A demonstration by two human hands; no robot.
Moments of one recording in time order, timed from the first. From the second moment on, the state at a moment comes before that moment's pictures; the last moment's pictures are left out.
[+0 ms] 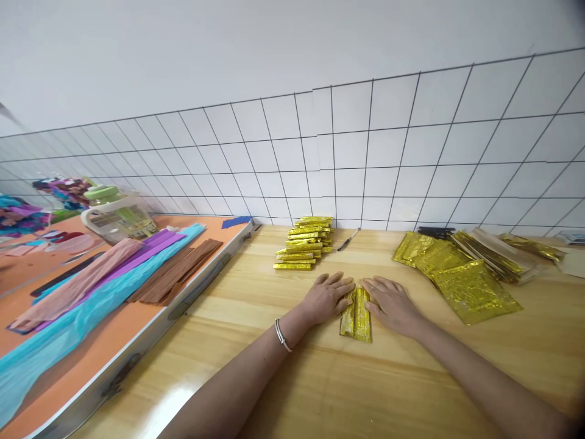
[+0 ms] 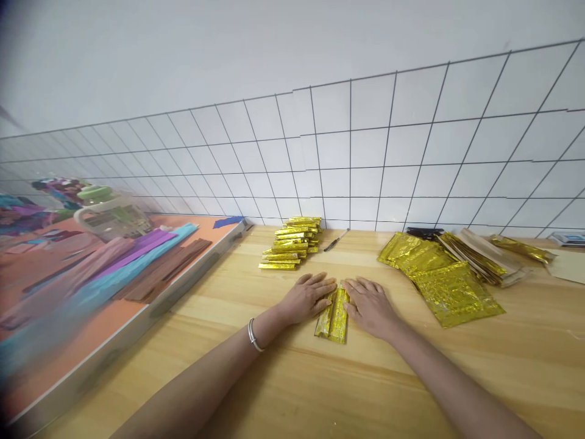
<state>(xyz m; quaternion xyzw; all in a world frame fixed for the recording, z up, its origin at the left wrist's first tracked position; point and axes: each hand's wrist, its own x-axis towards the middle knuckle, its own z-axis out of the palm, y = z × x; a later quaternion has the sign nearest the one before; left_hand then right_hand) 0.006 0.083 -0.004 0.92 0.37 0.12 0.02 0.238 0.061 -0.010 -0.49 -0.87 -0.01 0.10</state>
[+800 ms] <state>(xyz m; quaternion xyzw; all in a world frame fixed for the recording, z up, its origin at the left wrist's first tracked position) -0.002 0.074 0.008 0.93 0.36 0.11 -0.02 0.243 0.054 -0.017 -0.53 -0.84 -0.02 0.09</state>
